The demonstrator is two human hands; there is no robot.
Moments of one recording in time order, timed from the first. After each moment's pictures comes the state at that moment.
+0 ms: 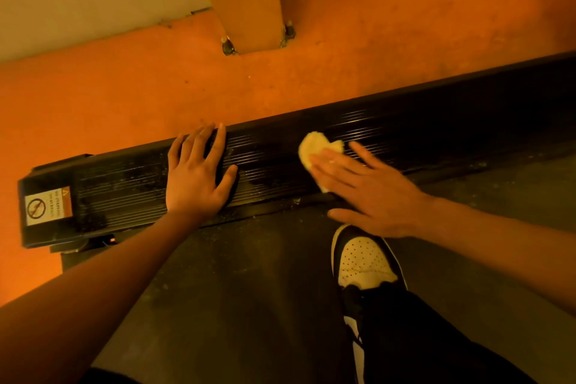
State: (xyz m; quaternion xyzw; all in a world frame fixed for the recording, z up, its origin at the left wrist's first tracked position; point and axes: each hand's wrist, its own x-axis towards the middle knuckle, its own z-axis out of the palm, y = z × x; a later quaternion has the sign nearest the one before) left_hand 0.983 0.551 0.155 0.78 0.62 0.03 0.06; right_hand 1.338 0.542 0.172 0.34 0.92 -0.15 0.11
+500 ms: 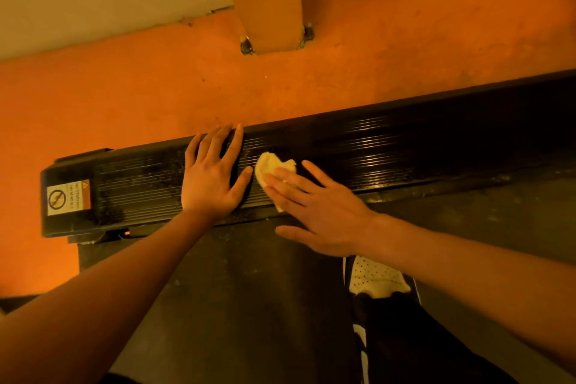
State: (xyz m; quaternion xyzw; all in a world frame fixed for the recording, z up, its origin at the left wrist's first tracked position) left_hand 0.981 0.552 0.156 0.78 0.62 0.02 0.06; right_hand 1.243 0.533 0.173 0.30 0.93 -0.20 0.11
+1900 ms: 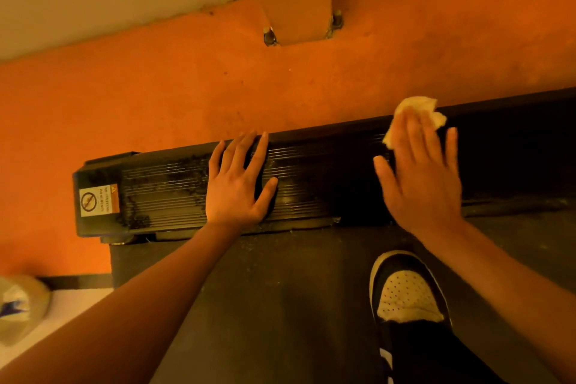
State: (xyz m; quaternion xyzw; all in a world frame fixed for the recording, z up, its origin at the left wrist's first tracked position) left_hand 0.983 0.553 0.157 0.77 0.63 0.00 0.07; right_hand 1.296 0.575 0.159 0.66 0.74 -0.15 0.00
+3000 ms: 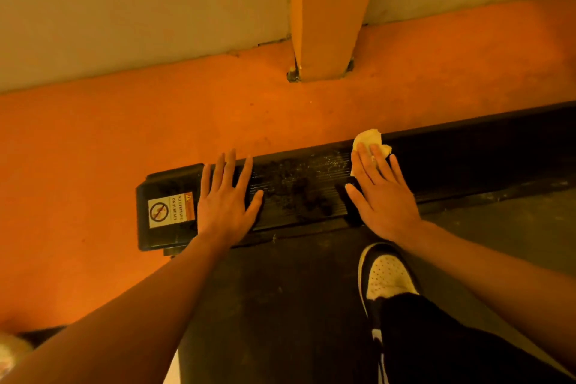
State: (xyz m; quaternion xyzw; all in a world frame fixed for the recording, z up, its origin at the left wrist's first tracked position) left_hand 0.817 0.523 0.165 0.75 0.65 -0.08 0.08; right_hand 1.143 0.532 0.169 0.60 0.78 -0.20 0.05
